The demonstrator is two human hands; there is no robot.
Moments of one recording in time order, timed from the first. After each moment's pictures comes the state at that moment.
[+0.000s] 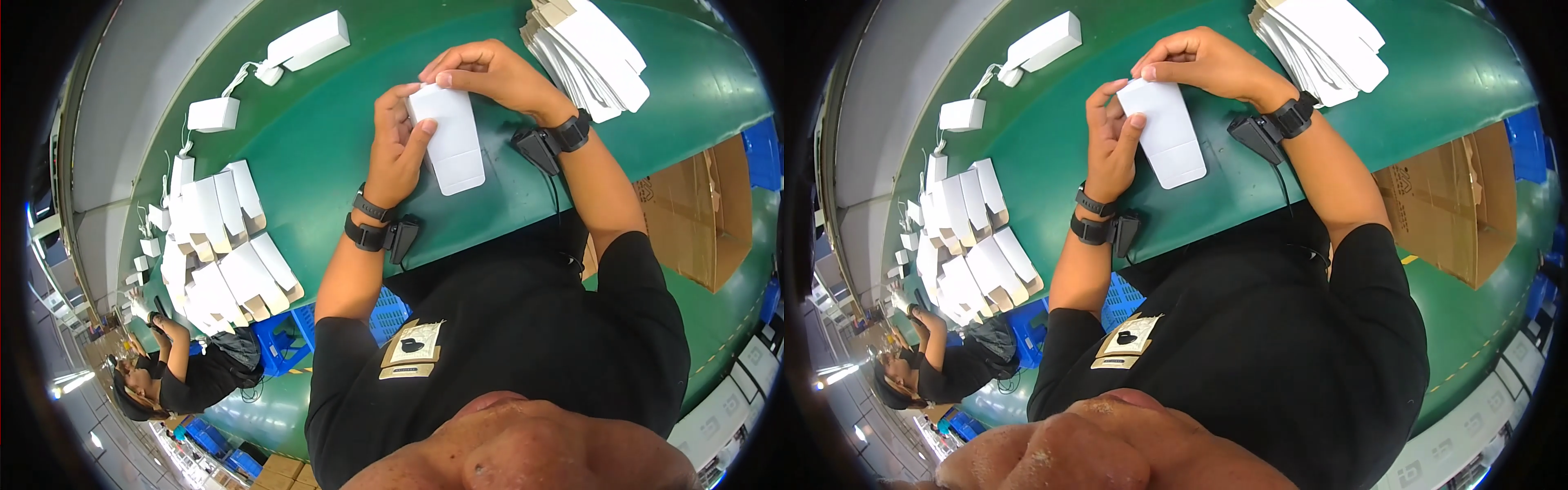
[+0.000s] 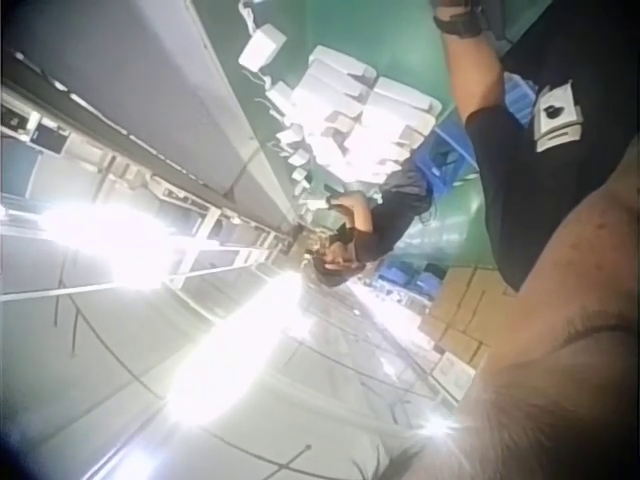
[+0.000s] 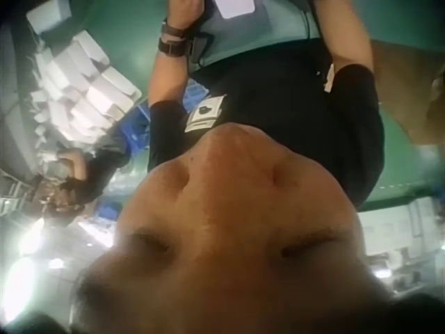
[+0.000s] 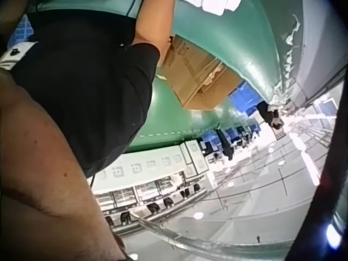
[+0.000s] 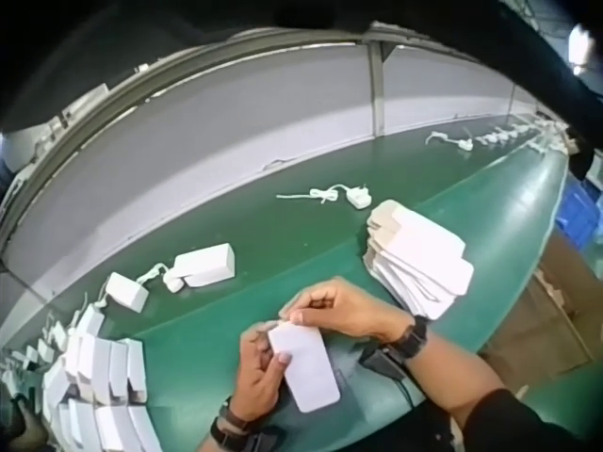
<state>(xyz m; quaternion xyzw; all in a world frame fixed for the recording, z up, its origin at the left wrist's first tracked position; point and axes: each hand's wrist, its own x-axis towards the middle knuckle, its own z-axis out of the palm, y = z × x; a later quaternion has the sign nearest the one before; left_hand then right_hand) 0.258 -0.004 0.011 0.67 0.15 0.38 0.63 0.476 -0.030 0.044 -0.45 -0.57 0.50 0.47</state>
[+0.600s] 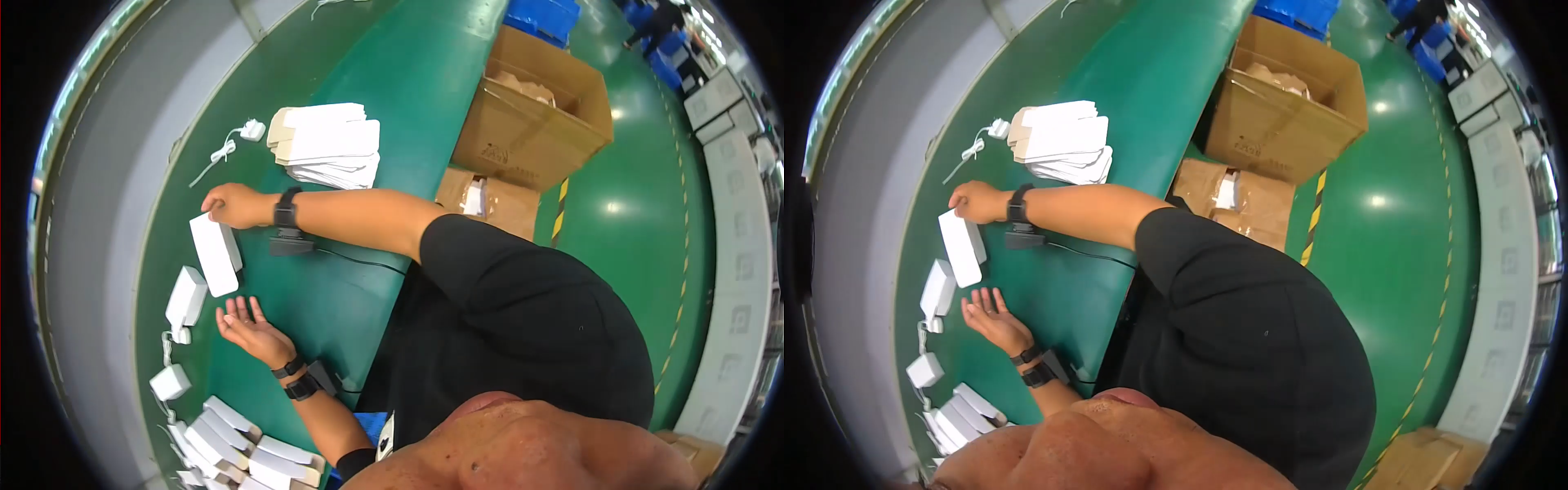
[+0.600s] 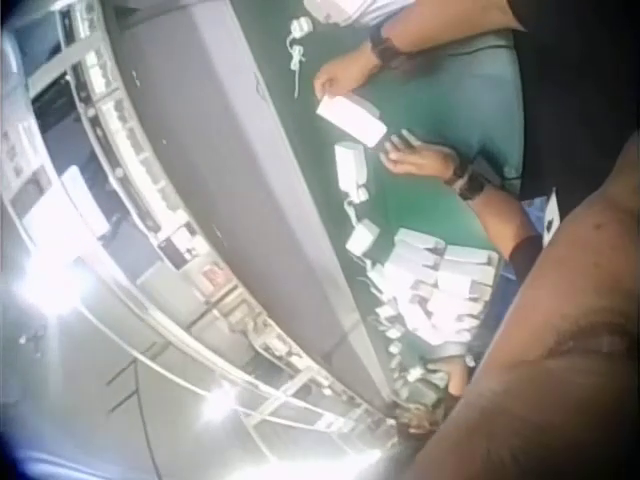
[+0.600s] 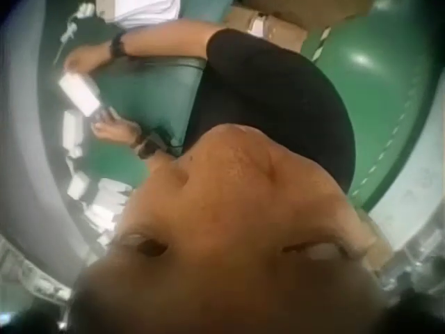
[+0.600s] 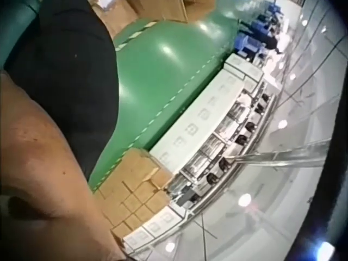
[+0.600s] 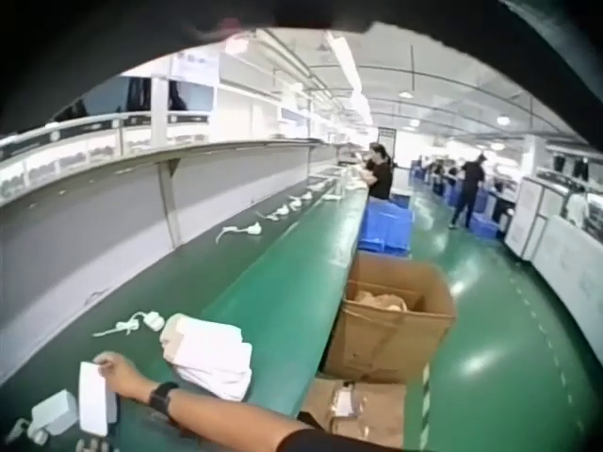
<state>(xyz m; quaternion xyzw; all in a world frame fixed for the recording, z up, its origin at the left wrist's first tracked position) 0.321 -0.085 0.067 0.51 0.32 0.56 0.57 0.542 -0.022 0.101 -0.52 -0.49 0.29 0.64</state>
